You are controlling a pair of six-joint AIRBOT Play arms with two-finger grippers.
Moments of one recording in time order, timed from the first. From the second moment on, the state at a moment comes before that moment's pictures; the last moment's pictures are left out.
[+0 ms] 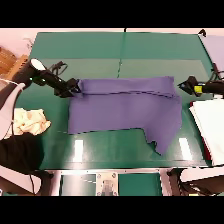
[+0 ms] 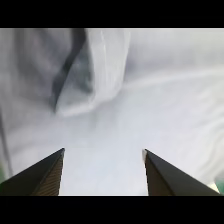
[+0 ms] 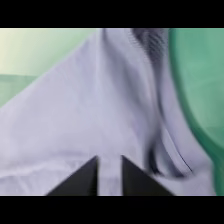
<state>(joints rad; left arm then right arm) 0.00 -1.71 1.47 0.97 -1.28 -1.51 -0.54 -1.61 1.26 -0.72 1.05 1.15</state>
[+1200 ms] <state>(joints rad) 0.08 -1.19 0.60 0.97 -1.10 -1.42 -0.79 -1.24 0.86 -0.94 1.22 1.22</state>
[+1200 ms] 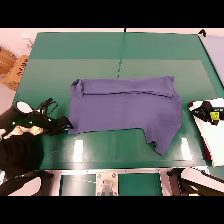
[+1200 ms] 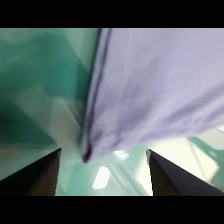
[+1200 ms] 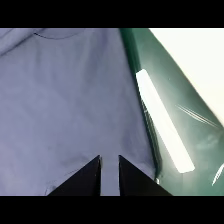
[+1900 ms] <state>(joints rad) 0.08 -1.19 0.53 0.80 -0.98 -1.30 -0.95 -1.24 0.63 -0.95 1.22 1.25</state>
